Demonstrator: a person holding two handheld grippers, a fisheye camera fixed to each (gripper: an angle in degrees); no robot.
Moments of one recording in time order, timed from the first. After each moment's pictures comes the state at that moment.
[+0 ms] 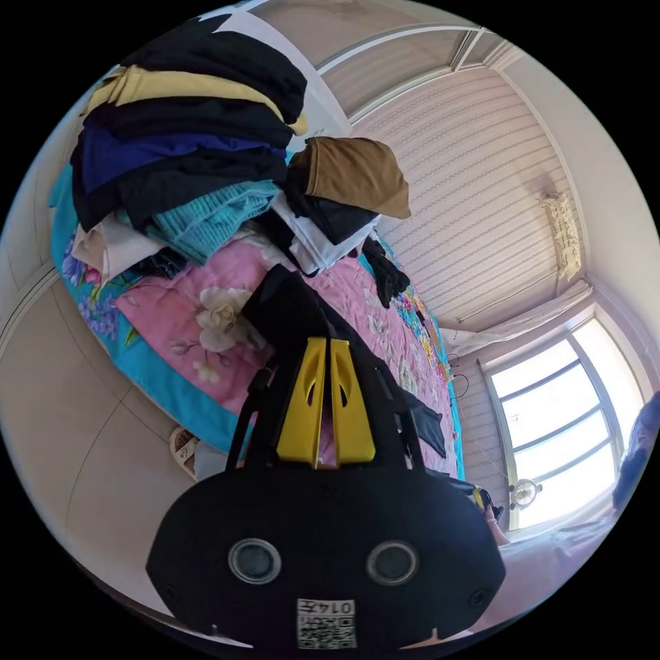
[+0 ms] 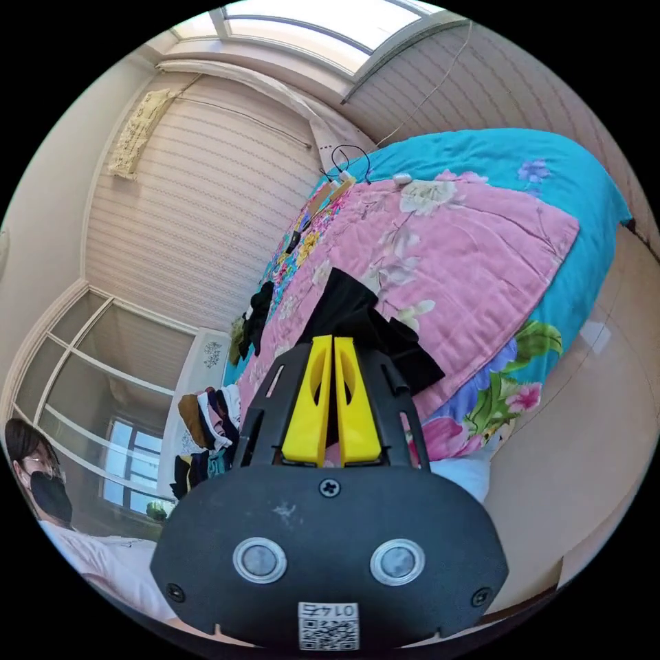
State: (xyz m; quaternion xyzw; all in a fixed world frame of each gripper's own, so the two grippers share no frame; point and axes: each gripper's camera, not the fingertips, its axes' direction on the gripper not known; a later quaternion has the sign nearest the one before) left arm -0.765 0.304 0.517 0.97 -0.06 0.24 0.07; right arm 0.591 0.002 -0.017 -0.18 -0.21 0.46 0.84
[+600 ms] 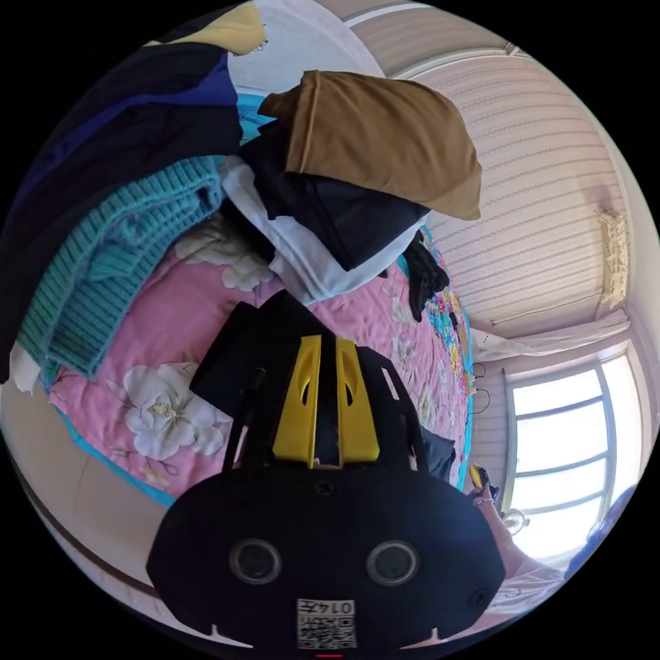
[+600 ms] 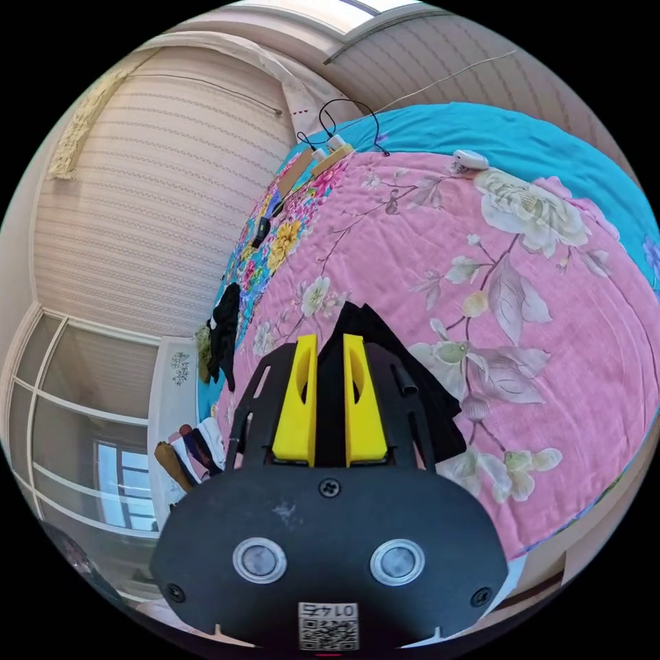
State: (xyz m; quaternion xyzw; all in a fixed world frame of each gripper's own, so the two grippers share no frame) left arm -0.691 0.404 0.397 0.97 -0.03 0.17 0.16; right arm 0.588 -0.101 0.199 -0.26 -0.17 0.47 0.83
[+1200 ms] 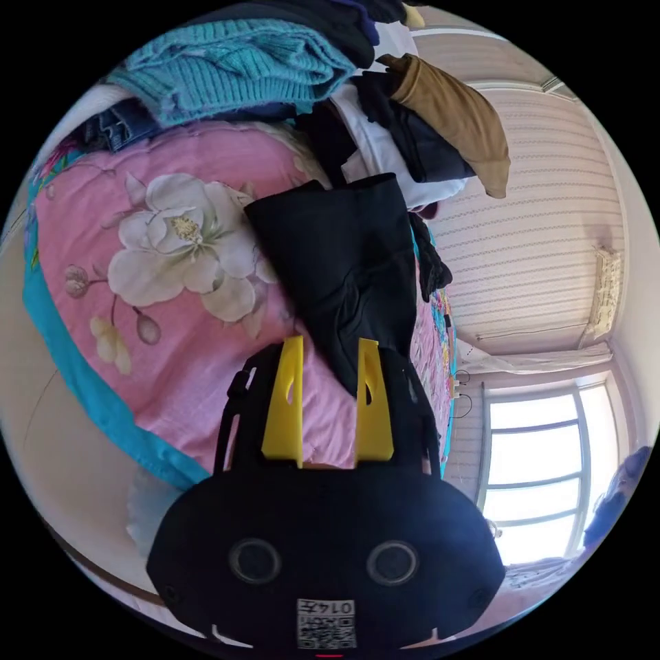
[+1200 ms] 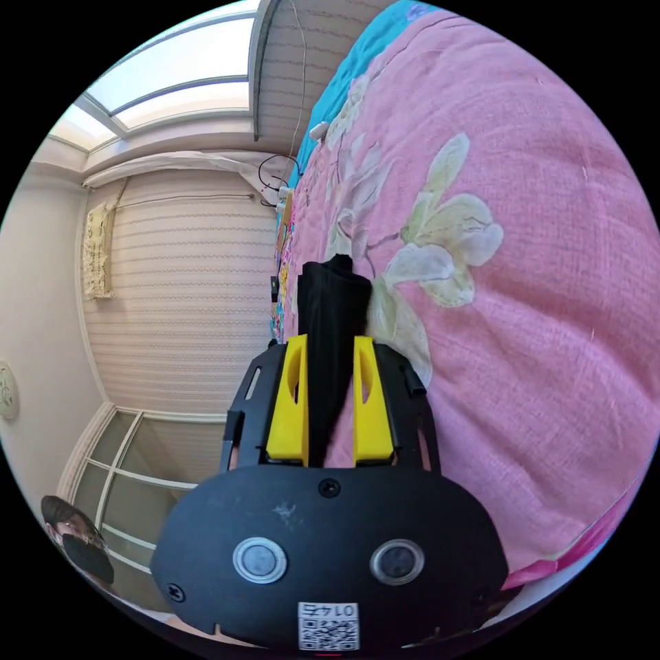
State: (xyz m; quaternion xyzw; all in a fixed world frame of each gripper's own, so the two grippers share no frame) left arm -0.729 0.310 0.398 0.96 0.05 0.22 0.17; right arm 0.572 0.081 0.115 -0.10 -0.20 0.66 0.72
